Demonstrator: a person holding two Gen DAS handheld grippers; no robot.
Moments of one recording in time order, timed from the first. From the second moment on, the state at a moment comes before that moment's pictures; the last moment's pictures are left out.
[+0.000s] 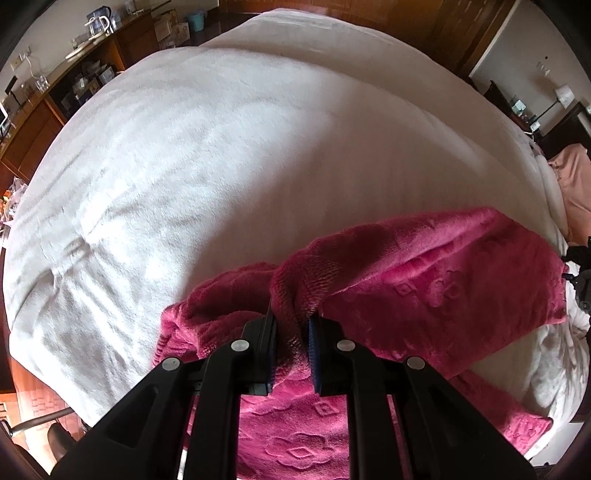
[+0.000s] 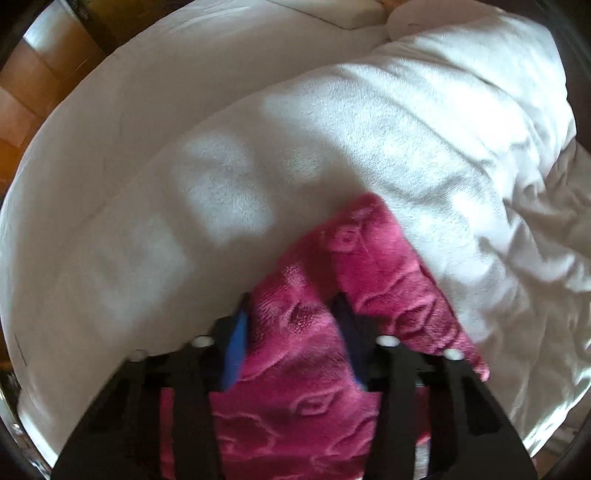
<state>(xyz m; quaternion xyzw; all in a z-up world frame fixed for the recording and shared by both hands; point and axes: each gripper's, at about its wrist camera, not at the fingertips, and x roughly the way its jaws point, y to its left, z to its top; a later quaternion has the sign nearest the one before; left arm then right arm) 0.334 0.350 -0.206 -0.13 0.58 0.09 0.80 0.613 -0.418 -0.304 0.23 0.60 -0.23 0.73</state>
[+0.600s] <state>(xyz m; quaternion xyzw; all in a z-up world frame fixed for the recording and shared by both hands) 0.300 0.385 -0.173 -0.14 0.53 0.07 0.84 0.451 -0.436 -0.198 0.27 0.52 -0.25 0.77</state>
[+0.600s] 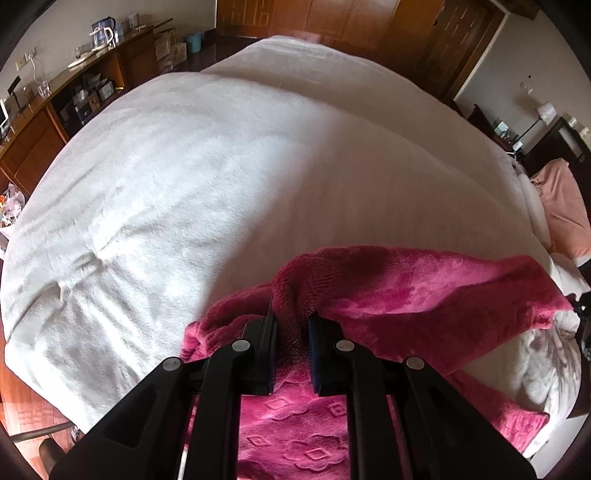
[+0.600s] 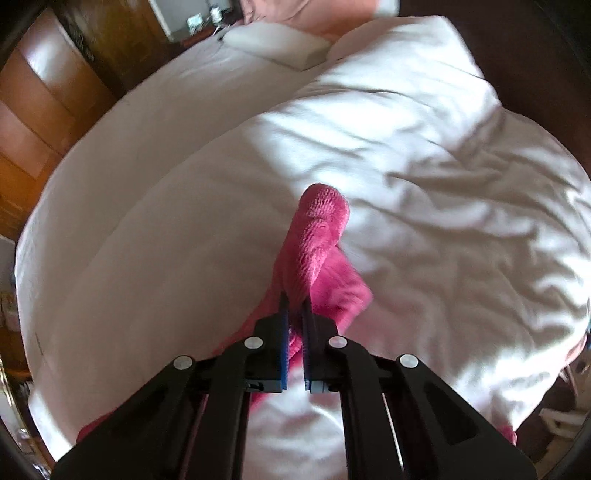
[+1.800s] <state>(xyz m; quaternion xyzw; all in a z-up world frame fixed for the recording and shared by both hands) 0.124 0.387 -0.234 0.04 0.59 -0.04 0.80 0.044 -0.428 -0.249 0.33 0.49 -0.39 0.71</state>
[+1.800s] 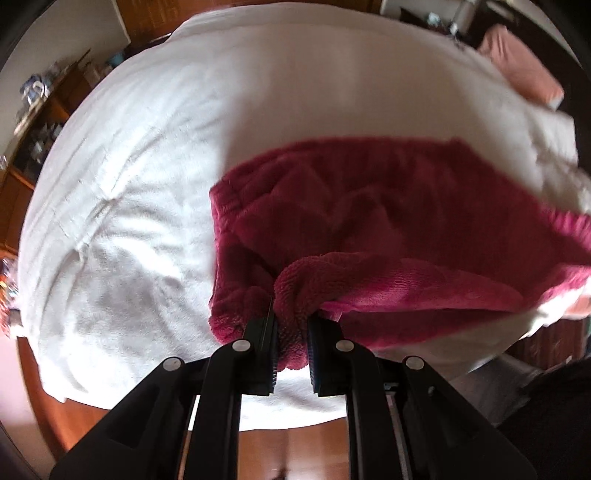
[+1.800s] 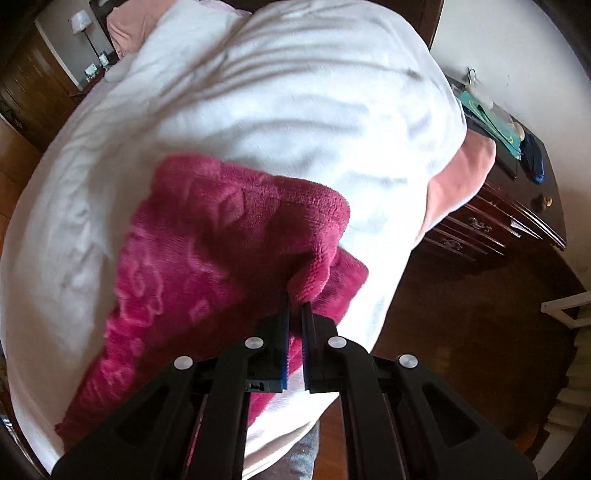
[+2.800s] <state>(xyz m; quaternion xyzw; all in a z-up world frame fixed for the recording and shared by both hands) 0.088 0.286 -0.230 0.06 0.60 0.11 0.79 0.047 -0.495 -0.250 0.25 0.49 -0.26 0.79</state>
